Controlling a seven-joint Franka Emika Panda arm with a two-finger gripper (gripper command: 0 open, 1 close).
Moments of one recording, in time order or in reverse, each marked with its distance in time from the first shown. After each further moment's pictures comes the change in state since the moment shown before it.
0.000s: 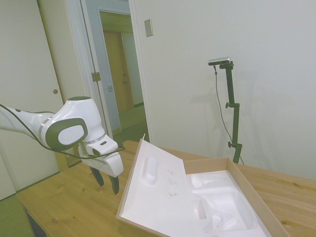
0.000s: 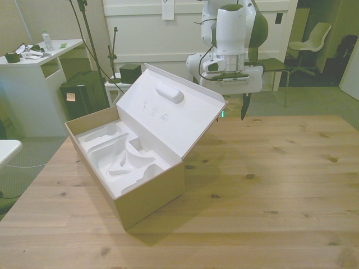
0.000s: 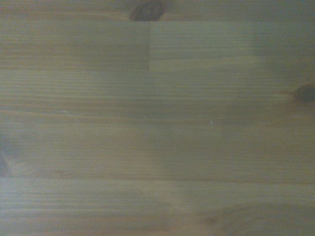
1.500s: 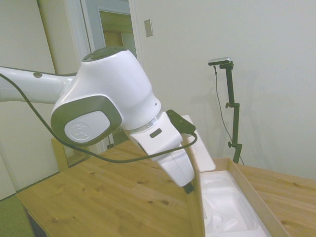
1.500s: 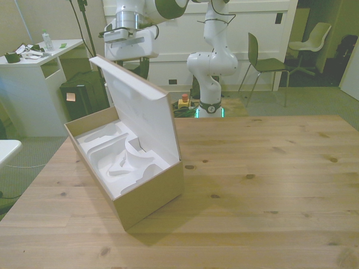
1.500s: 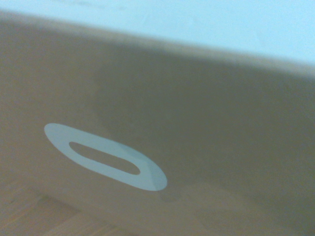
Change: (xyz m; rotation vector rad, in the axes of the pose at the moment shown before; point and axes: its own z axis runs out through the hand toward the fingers) arm 0.207 0.238 -0.135 0.259 0.293 0.547
